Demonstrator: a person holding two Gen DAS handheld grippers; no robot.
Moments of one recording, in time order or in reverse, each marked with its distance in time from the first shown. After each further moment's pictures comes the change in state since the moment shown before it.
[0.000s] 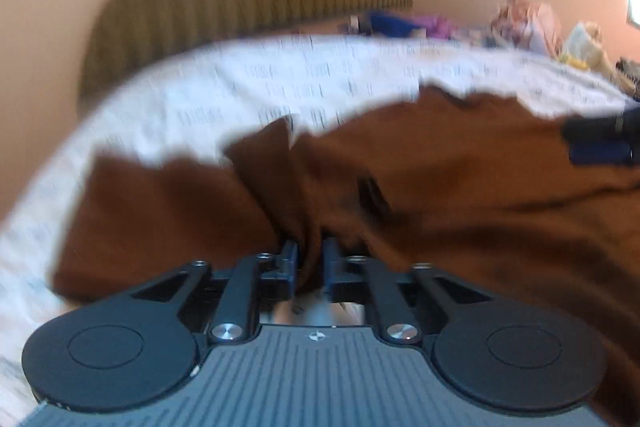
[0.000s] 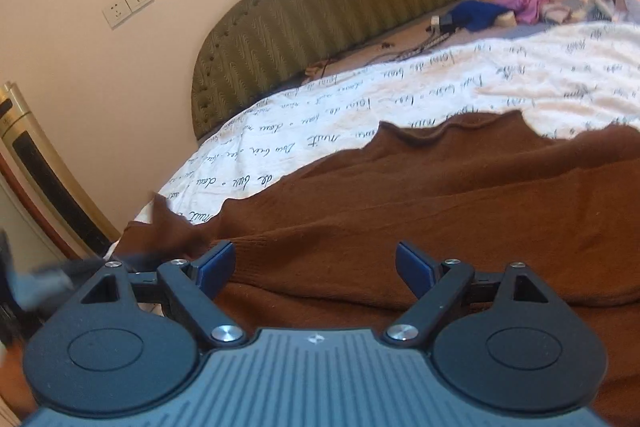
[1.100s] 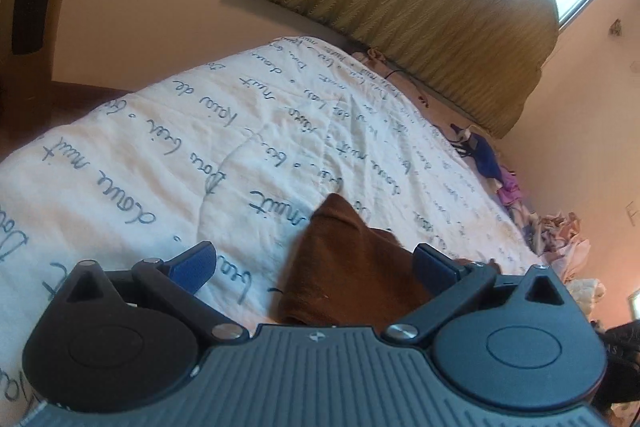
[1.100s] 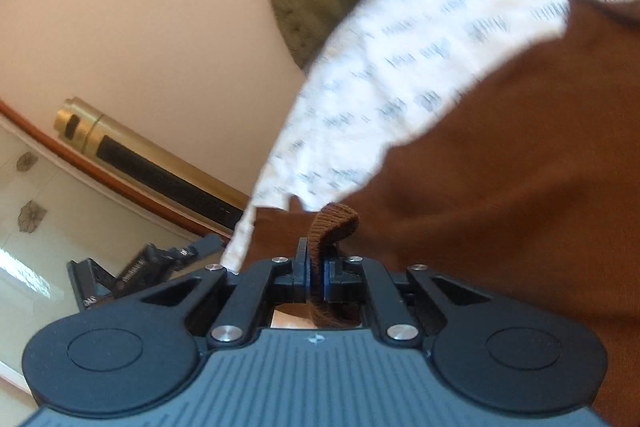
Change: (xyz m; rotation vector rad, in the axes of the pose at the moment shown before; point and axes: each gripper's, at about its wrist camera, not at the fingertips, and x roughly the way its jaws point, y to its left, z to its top) left arm -0.059 0.193 0.008 -0.797 -0.013 -0.083; right arm 0.101 0.083 0.012 0.134 0.227 0.352
